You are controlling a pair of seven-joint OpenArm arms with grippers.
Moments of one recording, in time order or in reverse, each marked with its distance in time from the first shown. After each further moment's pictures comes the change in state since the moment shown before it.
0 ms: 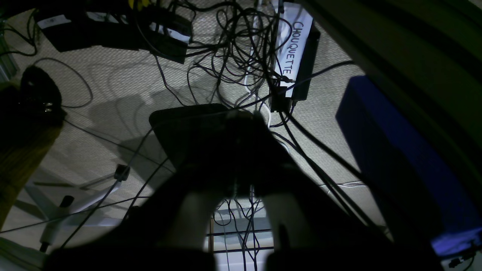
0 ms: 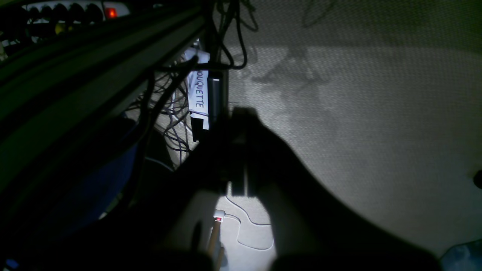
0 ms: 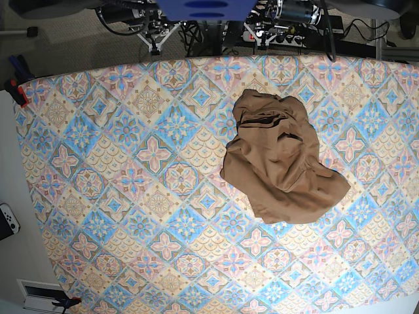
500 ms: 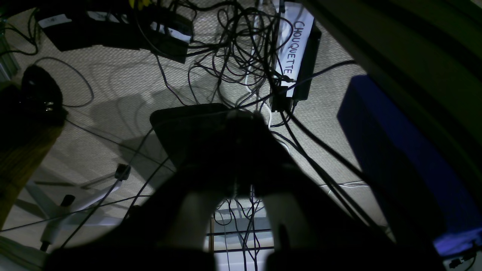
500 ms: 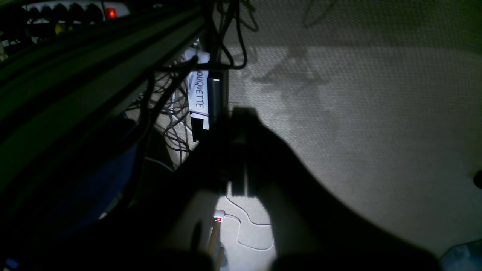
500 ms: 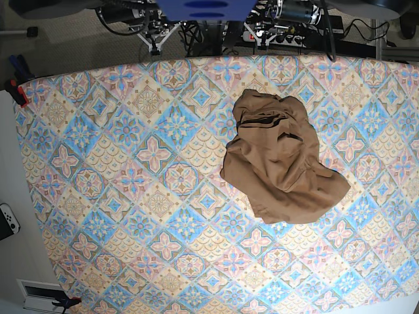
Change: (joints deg) left arm 0.1 0.0 0.0 0.0 0.0 0.0 0.0; right arm 0.0 0.0 0.0 0.0 0.0 0.0 0.0
